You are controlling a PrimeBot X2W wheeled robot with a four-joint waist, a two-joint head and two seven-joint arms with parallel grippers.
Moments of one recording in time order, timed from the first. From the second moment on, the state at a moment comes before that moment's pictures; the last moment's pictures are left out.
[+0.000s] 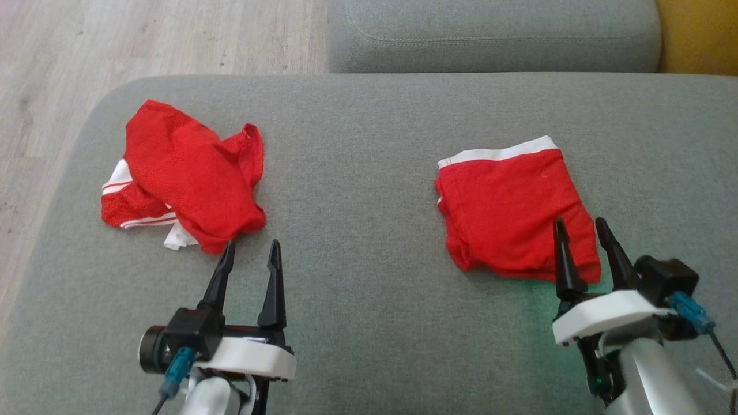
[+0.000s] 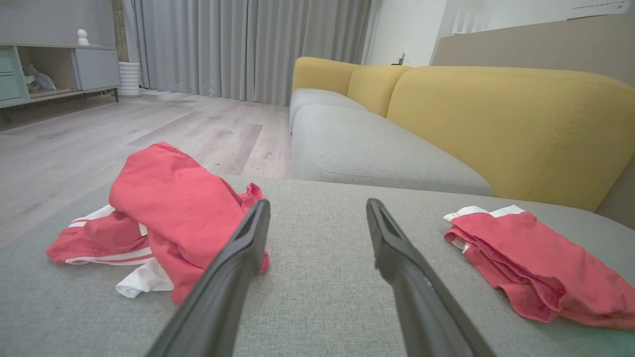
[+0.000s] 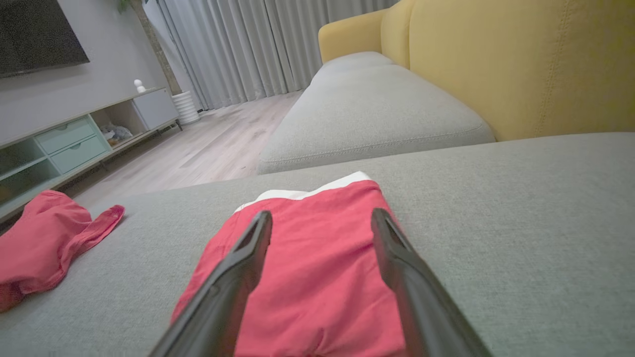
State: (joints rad) left arm -0.12 0.06 -0.29 0.30 -0.28 0.04 -0.26; right arm -0.18 -0.05 0.04 0.46 0.22 0.12 -0.21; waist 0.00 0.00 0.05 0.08
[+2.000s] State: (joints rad) left arm -0.23 0.05 -0.29 0.28 -0.26 0.02 -0.26; right arm -0.63 -0.59 0.02 0.86 0.02 0.12 0.20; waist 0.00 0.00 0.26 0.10
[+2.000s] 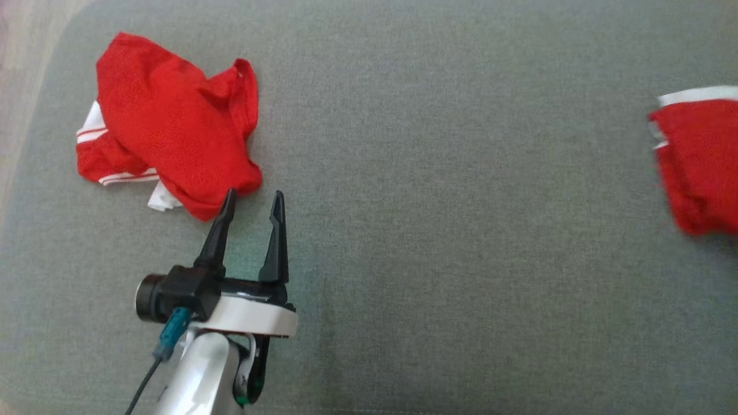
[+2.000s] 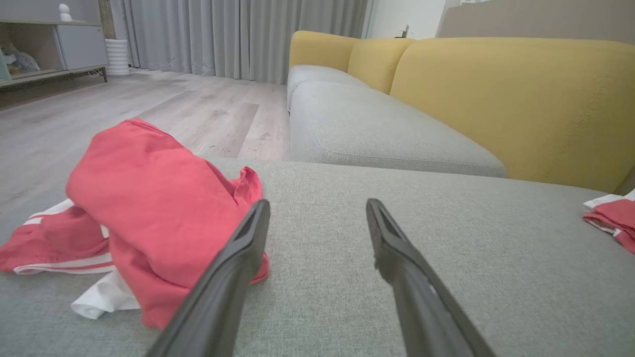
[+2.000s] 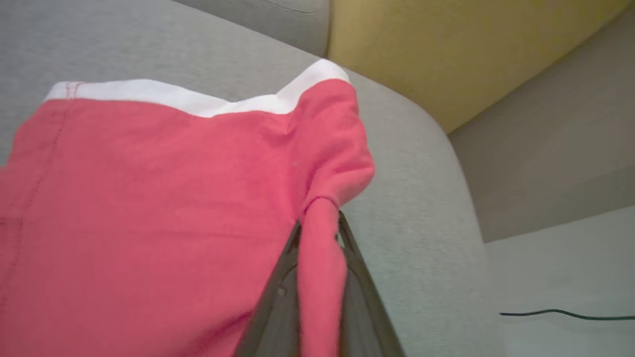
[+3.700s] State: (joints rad) left arm -0.12 0.05 -0.23 0.28 -0.25 0.01 -0.26; right arm -0.15 -0.07 0.03 0.29 0.31 0.12 -0.21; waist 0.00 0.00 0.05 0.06
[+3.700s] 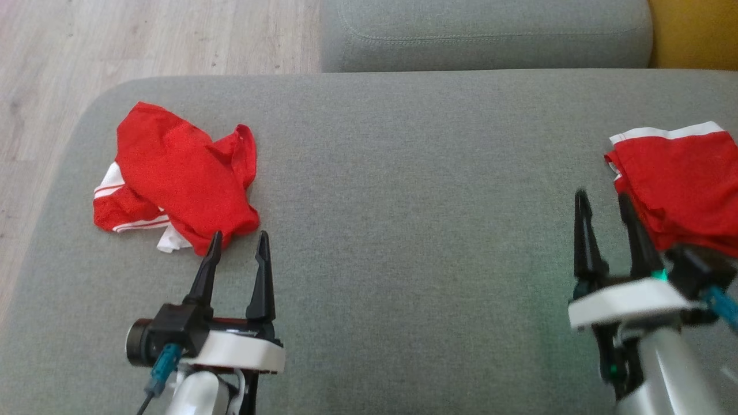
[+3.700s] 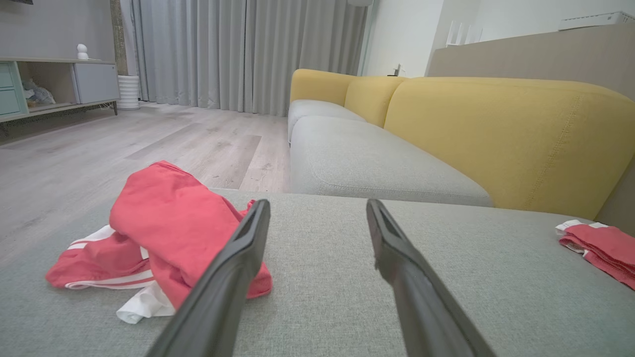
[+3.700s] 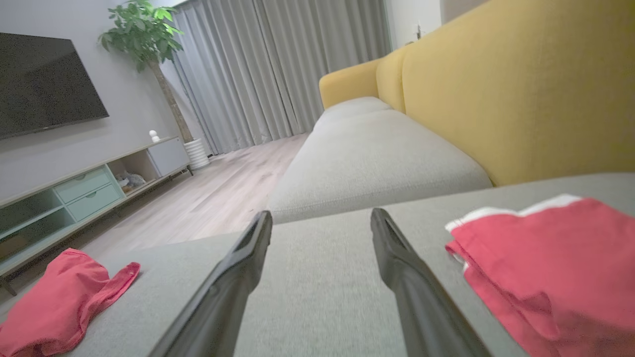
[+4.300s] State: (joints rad) left arm -0.12 0.05 -0.23 0.29 -0.25 0.00 -0.26; right arm -0.08 -0.05 0.05 0.23 0.31 0.12 -0.19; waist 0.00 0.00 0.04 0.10
